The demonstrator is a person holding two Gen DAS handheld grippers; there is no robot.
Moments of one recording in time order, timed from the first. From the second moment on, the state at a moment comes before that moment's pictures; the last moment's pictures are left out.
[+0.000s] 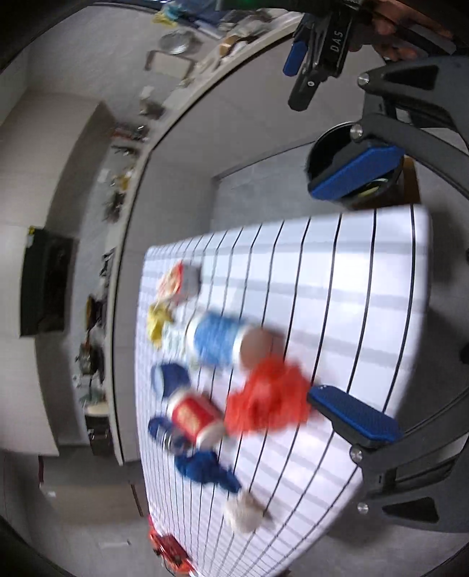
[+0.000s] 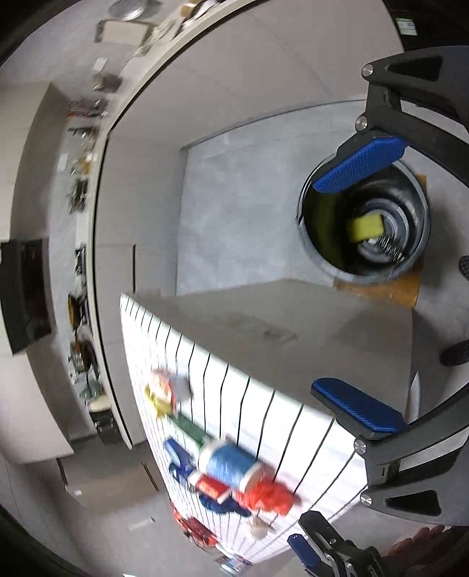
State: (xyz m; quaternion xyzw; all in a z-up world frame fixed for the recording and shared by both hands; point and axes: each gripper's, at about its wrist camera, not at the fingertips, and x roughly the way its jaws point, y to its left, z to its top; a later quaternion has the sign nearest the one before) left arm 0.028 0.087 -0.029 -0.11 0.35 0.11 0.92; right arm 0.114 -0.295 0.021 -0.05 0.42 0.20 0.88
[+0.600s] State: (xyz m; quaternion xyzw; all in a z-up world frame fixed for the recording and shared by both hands) left arm -0.017 0.245 -0.052 -0.14 0.36 0.18 0.90; right arm 0.071 -0.096 0.028 -0.09 0.39 0.28 0.87
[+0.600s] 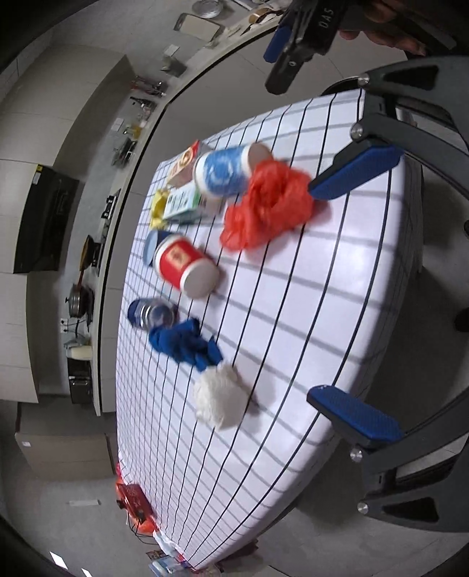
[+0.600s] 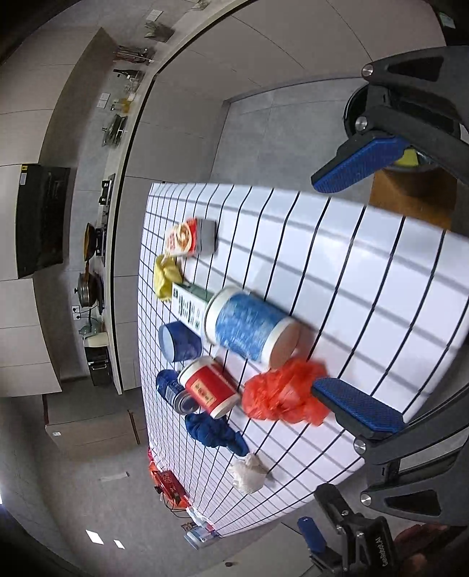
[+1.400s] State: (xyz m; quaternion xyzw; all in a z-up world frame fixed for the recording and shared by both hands) left arm 0.023 0.355 -0.085 -0.15 0.37 0.19 0.90; right arm 0.109 -0.026 -0.007 -0.06 0.42 0.24 0.87
